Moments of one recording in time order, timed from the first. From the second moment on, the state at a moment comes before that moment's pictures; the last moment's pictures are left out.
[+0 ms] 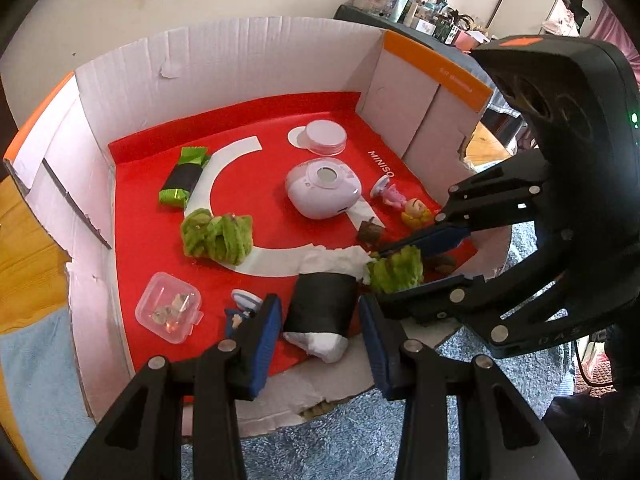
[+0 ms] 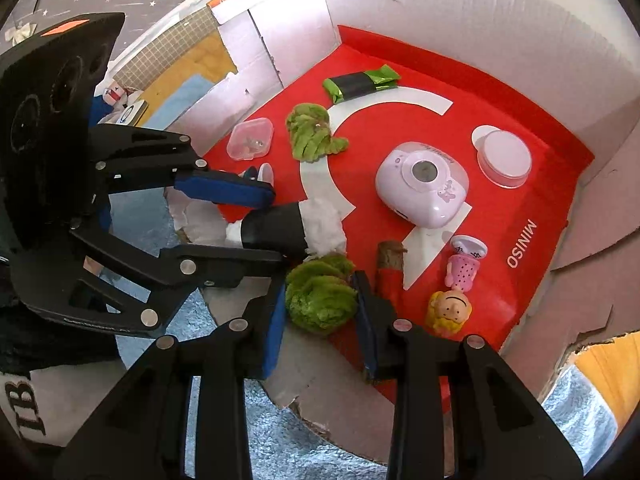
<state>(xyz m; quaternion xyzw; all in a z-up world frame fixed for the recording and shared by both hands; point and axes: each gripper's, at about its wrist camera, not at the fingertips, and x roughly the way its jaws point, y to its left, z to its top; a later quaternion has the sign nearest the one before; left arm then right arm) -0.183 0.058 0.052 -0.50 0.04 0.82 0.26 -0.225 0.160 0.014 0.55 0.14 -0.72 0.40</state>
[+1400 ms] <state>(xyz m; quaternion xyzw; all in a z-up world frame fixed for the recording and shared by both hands) -0.178 0.045 0.059 -0.50 0.04 0.82 0.26 -0.222 0.153 0.019 0.54 0.15 -0.73 0.40</state>
